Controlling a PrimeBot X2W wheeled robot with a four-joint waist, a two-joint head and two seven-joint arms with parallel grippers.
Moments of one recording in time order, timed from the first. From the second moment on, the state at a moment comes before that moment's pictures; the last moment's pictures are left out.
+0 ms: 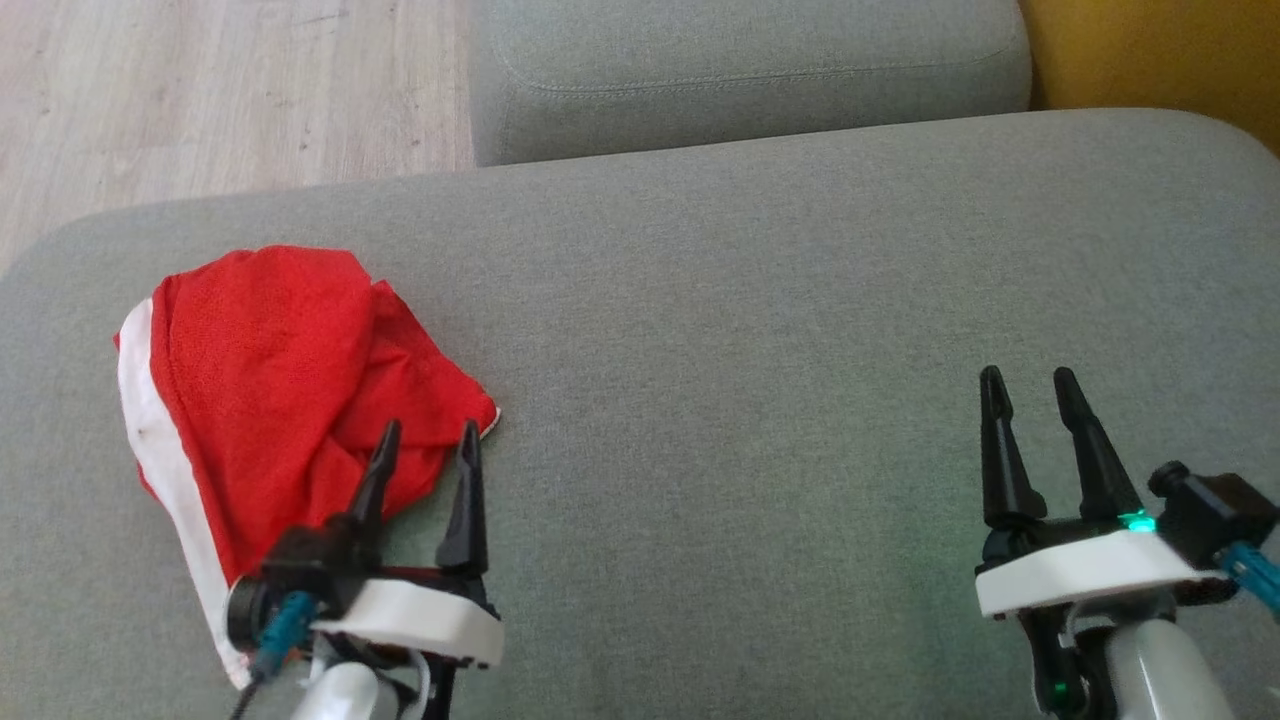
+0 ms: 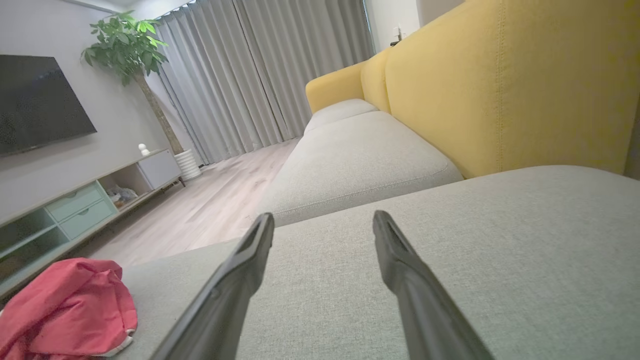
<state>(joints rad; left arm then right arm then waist) -0.07 0.16 -0.38 0.13 -0.44 0.09 -0.12 -0.01 -0.04 0.04 0.10 0.34 0.12 -0.12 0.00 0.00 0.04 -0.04</state>
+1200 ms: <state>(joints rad) -0.05 0.11 -0.37 0.21 -0.33 0.08 -0.22 -0.01 -0.04 0.08 0.15 0.29 0.12 -0.23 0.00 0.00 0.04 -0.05</state>
